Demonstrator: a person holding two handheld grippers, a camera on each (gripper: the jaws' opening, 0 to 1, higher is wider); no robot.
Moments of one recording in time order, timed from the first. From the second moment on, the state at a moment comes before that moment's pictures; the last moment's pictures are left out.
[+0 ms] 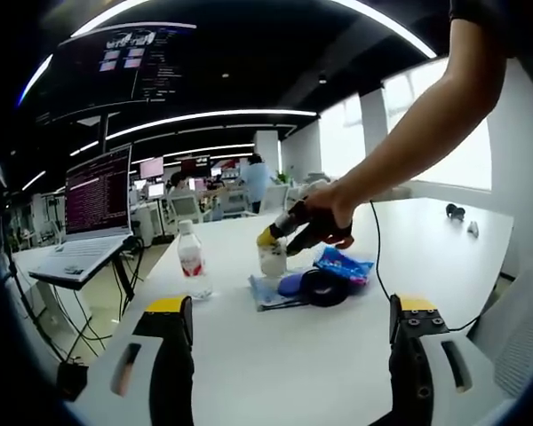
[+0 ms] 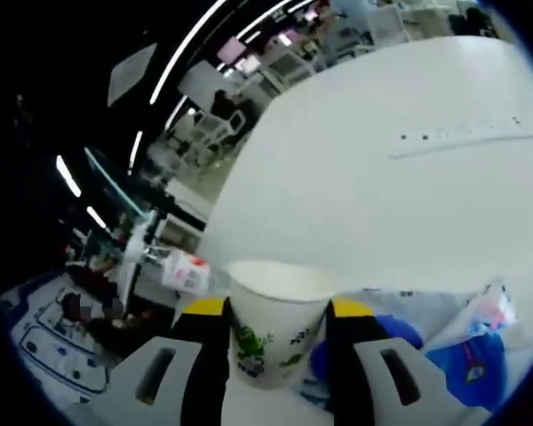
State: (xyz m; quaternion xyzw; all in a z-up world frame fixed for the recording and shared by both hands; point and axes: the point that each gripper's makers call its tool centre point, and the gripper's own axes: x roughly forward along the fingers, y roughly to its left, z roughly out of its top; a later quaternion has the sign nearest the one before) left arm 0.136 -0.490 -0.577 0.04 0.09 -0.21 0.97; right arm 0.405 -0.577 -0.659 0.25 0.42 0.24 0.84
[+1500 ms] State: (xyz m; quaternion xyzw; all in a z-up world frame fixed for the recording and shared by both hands) left arm 0.136 -0.492 -0.576 0.03 0.09 -0.22 0.97; right arm 0.394 -0.504 -0.612 0.10 0.29 0.39 0.87
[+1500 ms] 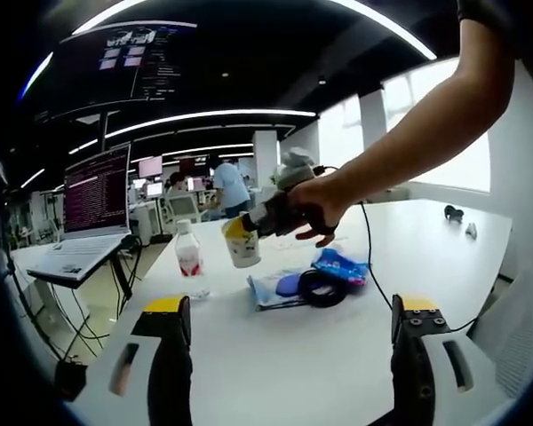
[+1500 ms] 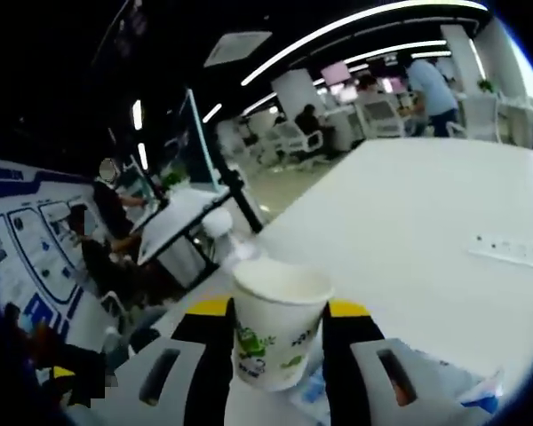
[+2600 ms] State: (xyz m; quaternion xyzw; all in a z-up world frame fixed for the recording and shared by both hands) left arm 0.136 -0.484 -0.569 0.00 0.07 -0.21 0.98; right arm 0.409 -0.470 -0.654 0.01 0.32 0.37 0.87
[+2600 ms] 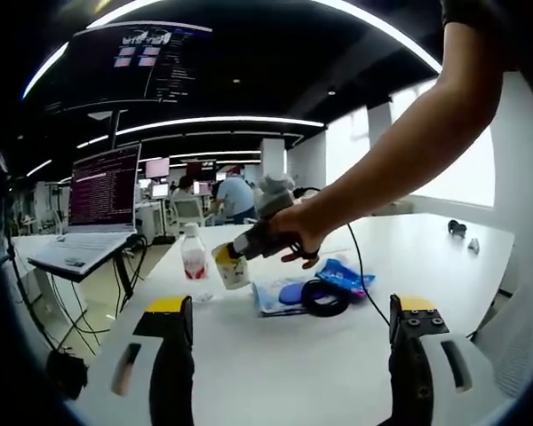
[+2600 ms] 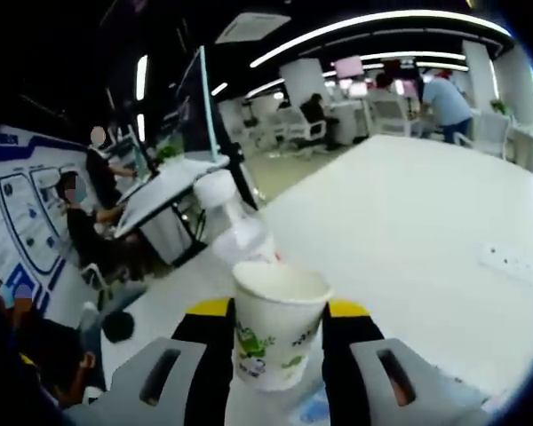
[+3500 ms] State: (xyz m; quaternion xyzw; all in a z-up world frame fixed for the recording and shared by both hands) left arm 0.138 -0.479 -0.569 -0.02 0.07 -0.20 0.98; right arm 0.437 -0.465 -0.679 0.00 0.32 0.32 0.89
